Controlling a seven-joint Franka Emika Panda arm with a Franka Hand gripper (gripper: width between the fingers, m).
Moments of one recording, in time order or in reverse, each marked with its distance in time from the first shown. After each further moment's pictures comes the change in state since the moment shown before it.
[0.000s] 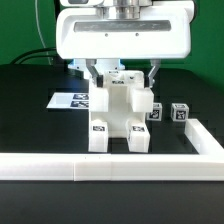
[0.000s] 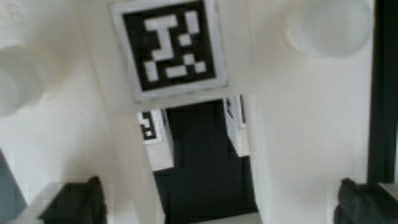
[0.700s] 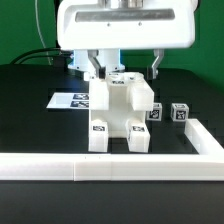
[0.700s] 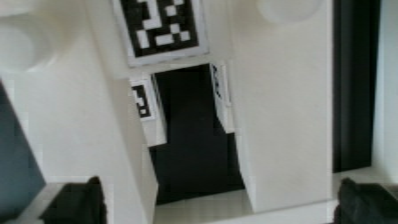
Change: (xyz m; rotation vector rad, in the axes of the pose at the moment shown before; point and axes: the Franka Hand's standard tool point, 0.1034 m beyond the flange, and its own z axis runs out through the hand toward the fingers) arm 0.005 -0.006 -0.027 0.018 0.013 -0.005
